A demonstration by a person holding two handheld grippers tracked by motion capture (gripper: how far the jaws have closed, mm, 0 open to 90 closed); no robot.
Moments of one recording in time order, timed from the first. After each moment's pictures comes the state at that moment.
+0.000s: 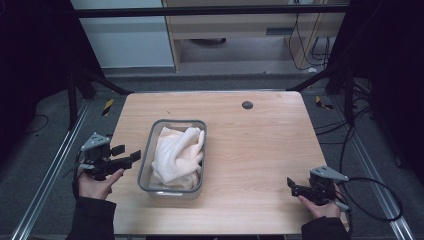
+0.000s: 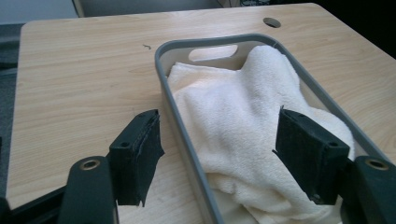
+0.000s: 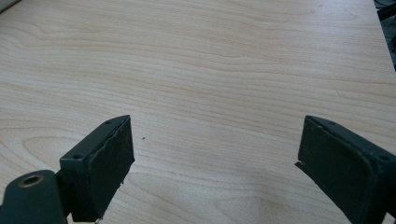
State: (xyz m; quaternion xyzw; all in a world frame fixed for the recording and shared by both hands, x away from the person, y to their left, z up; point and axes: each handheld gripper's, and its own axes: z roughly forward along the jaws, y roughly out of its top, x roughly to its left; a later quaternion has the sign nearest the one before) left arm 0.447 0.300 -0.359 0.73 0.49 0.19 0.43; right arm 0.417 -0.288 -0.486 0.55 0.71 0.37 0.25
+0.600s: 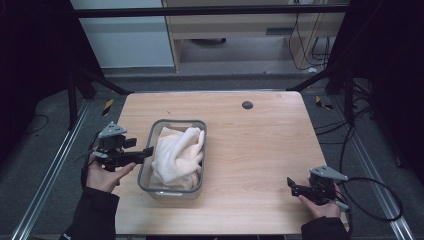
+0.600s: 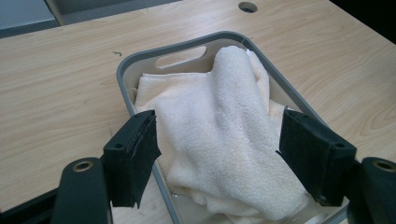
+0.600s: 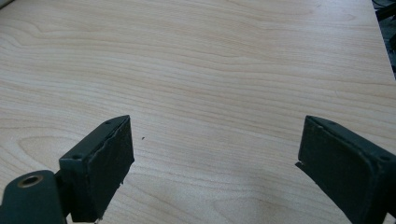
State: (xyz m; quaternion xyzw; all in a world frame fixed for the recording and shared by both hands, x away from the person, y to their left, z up) left arm 0.460 0.262 -0.332 0.78 0.45 0.18 0.40; right arm 0.417 -0.288 -0.486 0.55 0.71 0.37 0.26
